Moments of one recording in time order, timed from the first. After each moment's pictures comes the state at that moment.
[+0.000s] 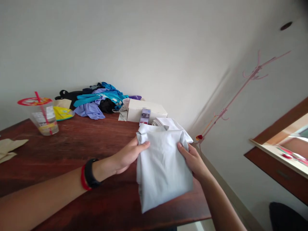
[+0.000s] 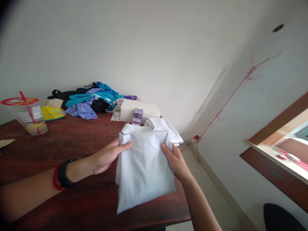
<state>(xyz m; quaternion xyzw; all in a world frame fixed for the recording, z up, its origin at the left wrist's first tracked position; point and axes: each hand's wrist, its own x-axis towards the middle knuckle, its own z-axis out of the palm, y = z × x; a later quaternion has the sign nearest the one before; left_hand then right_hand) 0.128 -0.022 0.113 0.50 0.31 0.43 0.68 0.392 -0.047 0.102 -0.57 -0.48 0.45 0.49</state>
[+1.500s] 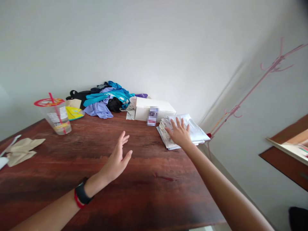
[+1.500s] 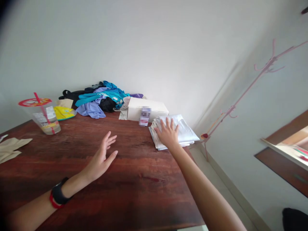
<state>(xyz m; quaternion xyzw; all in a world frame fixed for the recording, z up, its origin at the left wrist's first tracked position) 0.043 -0.006 0.010 0.70 0.44 0.48 0.28 0.350 0.083 0.082 -0.67 -0.72 -0.06 0.17</state>
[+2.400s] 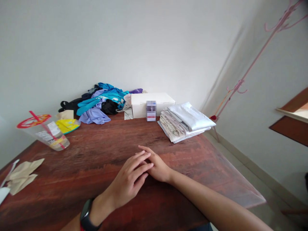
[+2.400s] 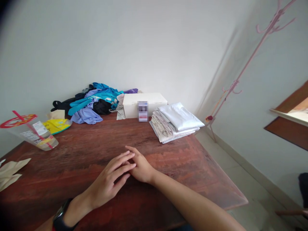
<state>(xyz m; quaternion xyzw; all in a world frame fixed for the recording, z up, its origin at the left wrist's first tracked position) 0.048 -0.028 0.021 0.90 0.27 0.32 0.09 0.237 0.000 -0.008 -0.34 -0.74 0.41 0.41</state>
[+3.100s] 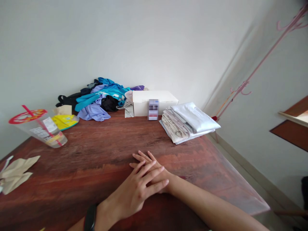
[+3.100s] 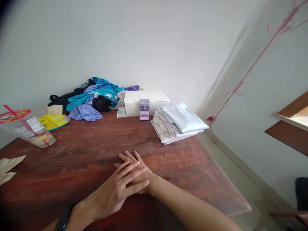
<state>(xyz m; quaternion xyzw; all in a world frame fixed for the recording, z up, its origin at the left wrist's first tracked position) 0.060 -0.035 0.013 0.97 0.19 0.16 0.05 0.232 -0.005 -0.039 -0.33 -0.92 0.11 0.19</state>
